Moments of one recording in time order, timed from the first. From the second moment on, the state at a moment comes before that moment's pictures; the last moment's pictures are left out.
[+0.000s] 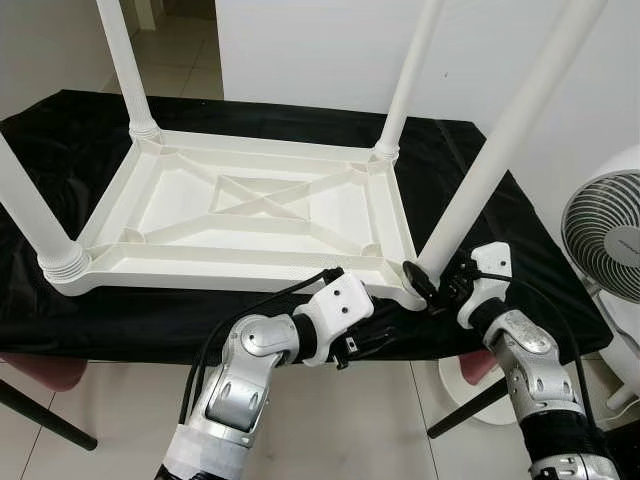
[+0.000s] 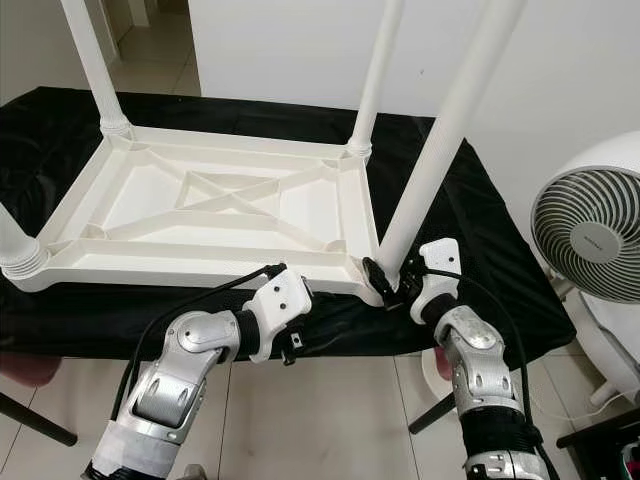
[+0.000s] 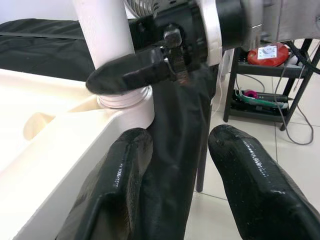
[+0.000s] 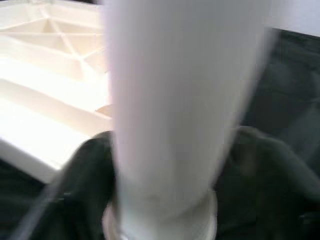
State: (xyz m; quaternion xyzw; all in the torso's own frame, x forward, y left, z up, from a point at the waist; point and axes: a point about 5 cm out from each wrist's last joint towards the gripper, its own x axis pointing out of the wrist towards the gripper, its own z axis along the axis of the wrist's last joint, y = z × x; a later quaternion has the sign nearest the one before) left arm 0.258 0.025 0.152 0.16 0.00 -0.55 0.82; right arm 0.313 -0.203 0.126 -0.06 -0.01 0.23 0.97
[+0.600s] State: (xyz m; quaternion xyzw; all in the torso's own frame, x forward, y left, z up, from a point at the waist) left arm 0.258 0.026 0.153 0.16 0.00 -0.55 0.82; right arm 0.316 -0.199 0.123 -0.06 -0.02 0.25 0.97
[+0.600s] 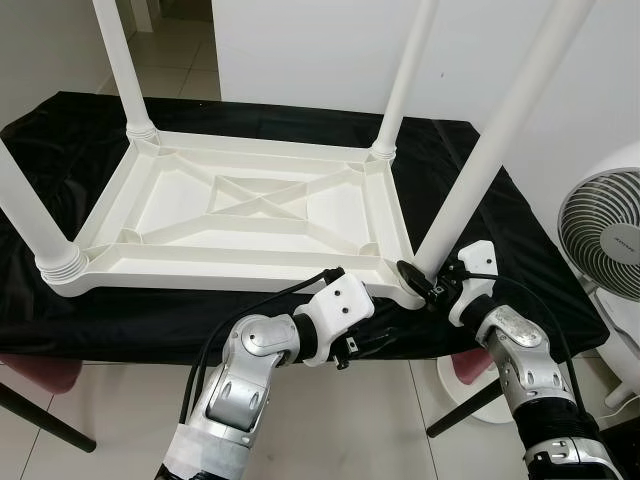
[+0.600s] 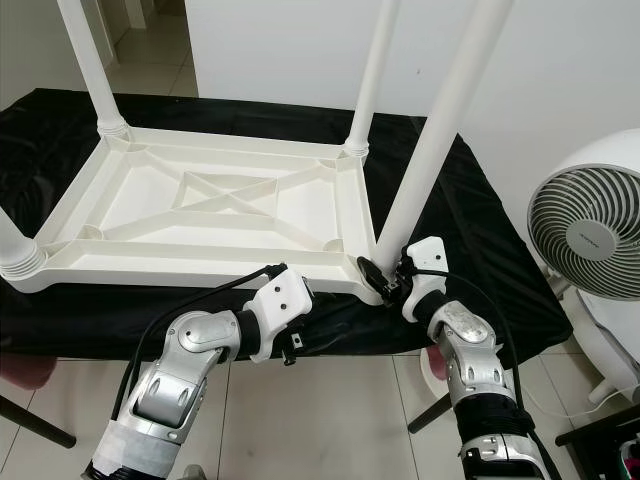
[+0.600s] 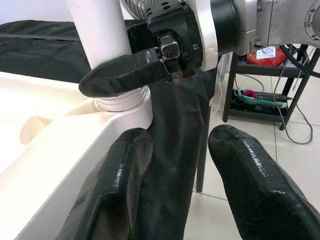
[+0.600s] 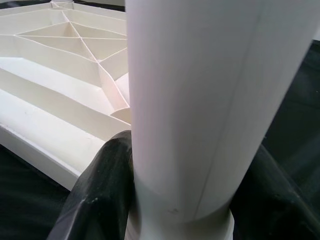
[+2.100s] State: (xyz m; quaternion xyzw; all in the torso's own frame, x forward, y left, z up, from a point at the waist) left arm 0.258 0.026 0.154 0.17 0.00 -0.54 0.82; right arm 0.298 -0.168 0.128 0.04 -0.03 -0.13 0.99
